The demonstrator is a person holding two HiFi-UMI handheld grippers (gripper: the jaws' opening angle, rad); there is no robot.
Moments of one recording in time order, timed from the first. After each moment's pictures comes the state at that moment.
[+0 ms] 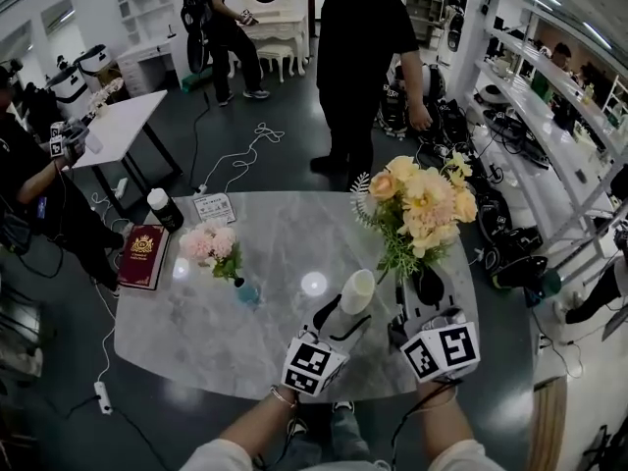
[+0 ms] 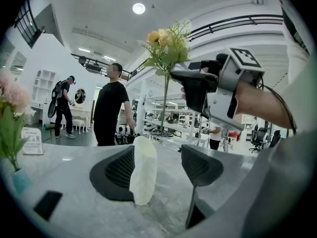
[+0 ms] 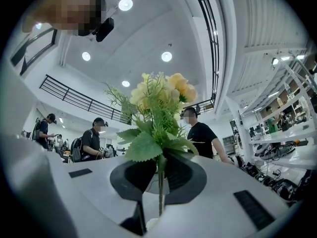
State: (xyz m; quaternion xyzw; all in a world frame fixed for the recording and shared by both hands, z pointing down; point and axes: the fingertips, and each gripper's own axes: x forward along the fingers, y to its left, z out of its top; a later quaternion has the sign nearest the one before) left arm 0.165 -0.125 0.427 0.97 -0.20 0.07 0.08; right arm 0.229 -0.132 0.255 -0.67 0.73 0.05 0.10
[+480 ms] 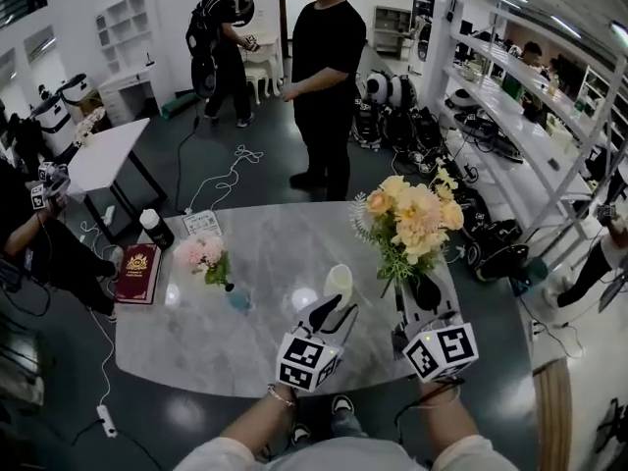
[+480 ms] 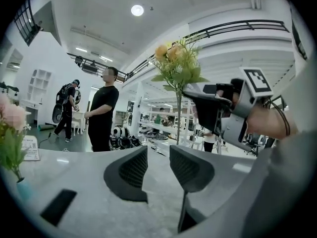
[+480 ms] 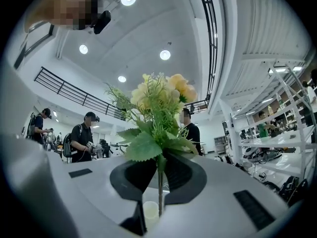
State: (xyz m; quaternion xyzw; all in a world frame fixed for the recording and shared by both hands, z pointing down) left arm 0.171 -0.081 0.376 0.98 -0.18 0.06 0.07; right arm 0.249 -0.054 0.246 -0.70 0.71 0.05 0.08
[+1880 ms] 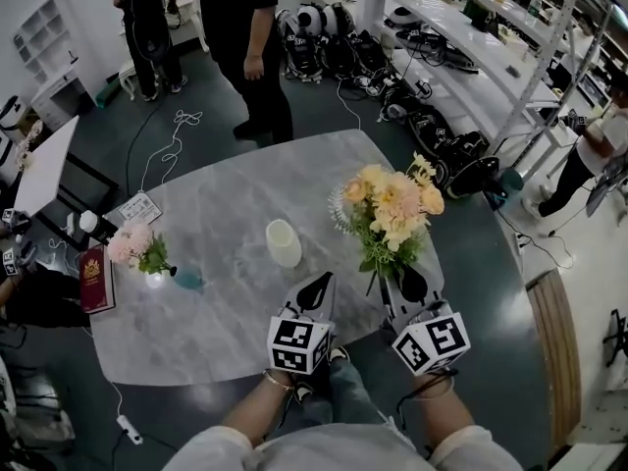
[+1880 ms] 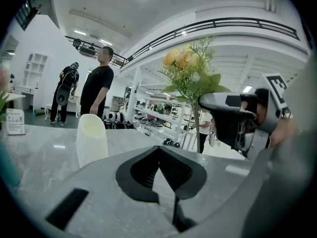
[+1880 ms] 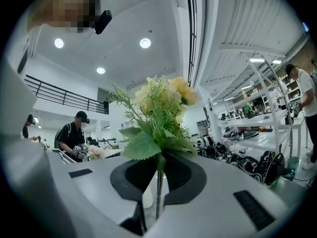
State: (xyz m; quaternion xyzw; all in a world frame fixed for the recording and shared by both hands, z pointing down) left arm 0.229 -0.041 0.452 0.97 -0.15 0.12 0.12; right arm 0.299 0.016 0.350 -0.76 0.65 -0.06 0.07
